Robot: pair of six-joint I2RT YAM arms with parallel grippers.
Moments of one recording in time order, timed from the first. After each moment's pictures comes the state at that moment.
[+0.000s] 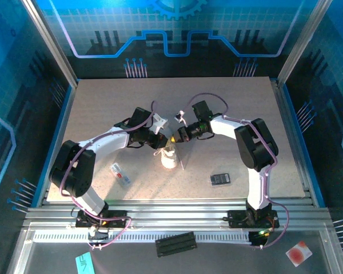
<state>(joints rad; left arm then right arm) -0.41 1.64 1.01 -0.34 0.54 -0.01 0.44 2.03 1.29 -0.29 -0.95 0.03</state>
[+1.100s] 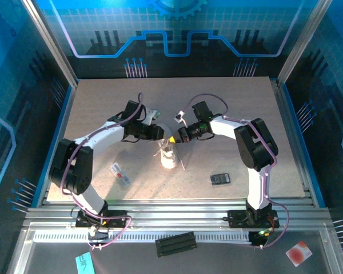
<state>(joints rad) -0.31 1.66 1.08 -0.39 0.56 -0.26 0.44 2.03 1.28 -0.29 -1.00 0.02</state>
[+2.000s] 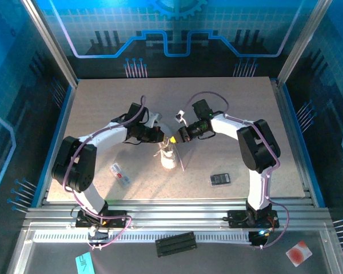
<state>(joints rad) -0.34 1.69 1.06 -0.37 0.58 -0.29 0.44 1.99 1.32 -0.42 -0.97 -0.02</state>
